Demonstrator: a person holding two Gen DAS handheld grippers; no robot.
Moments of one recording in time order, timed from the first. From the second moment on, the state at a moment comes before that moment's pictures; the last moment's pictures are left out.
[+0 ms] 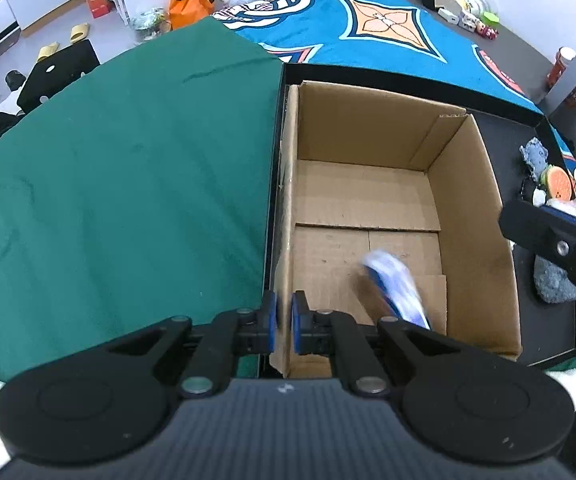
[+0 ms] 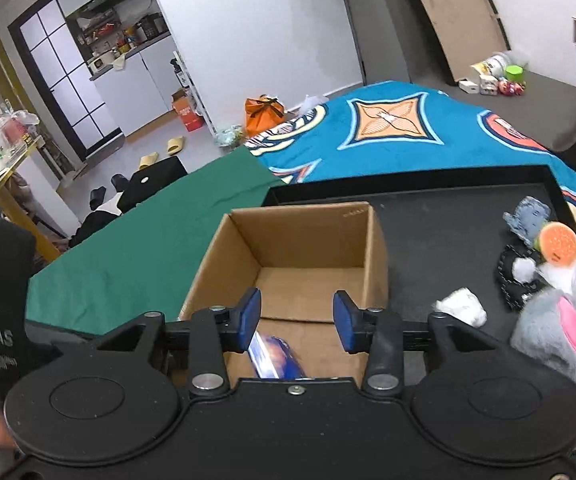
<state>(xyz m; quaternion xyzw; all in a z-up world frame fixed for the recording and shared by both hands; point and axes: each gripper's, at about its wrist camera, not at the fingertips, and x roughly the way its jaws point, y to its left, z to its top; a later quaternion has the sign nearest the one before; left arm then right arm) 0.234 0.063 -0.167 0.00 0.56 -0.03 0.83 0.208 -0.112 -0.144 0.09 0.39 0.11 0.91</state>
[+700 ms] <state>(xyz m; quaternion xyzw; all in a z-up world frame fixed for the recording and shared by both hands) 0.219 0.037 -0.144 0.07 0.54 0.03 0.83 0.188 -0.190 -0.157 0.12 0.39 0.06 0.91</state>
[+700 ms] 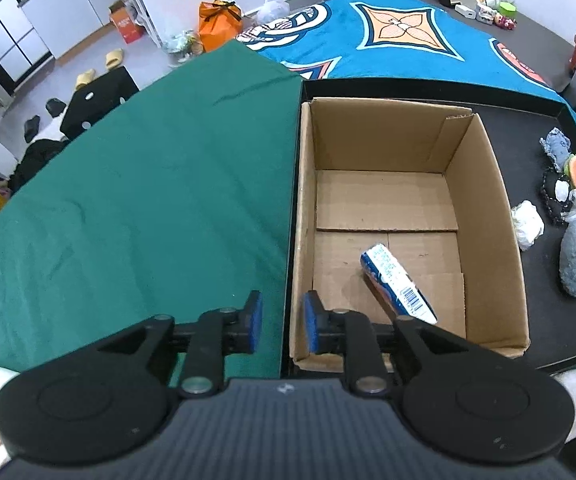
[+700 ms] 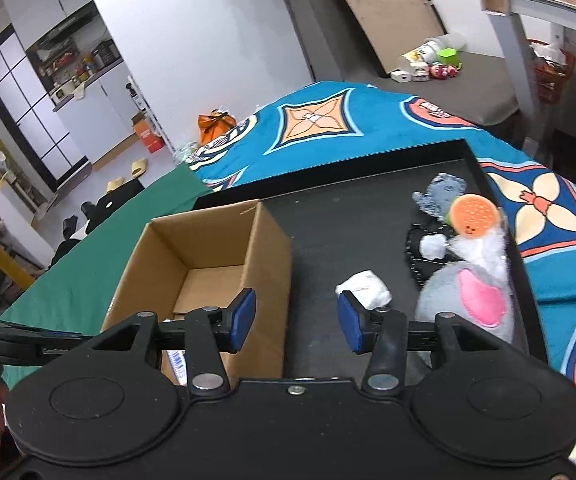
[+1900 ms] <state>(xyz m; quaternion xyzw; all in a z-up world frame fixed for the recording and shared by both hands) 0.234 -0.007 -0.145 0.13 0.59 0.08 0.79 0.191 -0.294 -0.219 0.15 0.41 -0.01 0.90</state>
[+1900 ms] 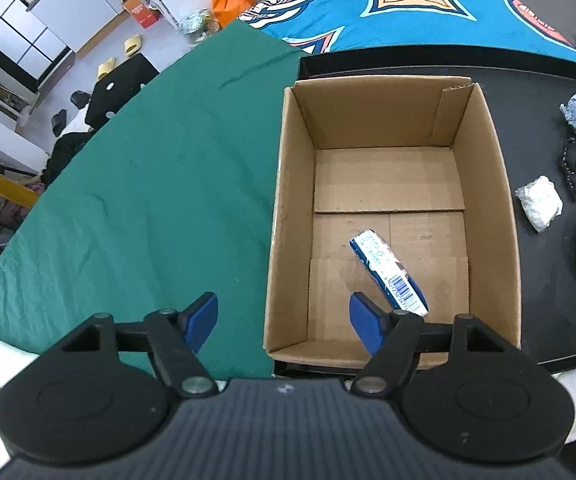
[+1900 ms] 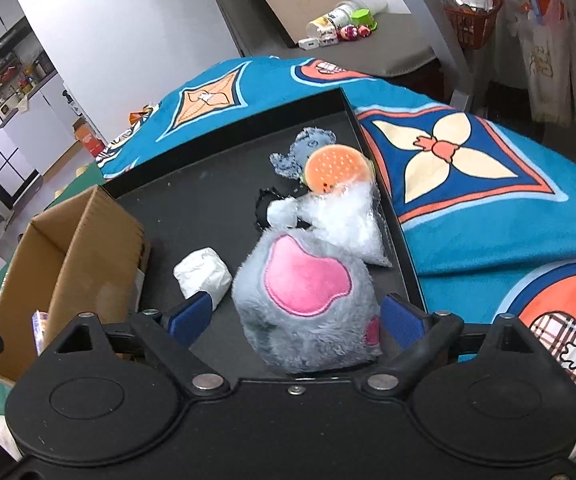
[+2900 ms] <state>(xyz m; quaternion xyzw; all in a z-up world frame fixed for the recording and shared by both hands) 0.238 -0.008 -0.146 0.13 0.58 0.09 0.80 0.191 -0.299 -0.220 0.14 0.41 -0.02 0.90</state>
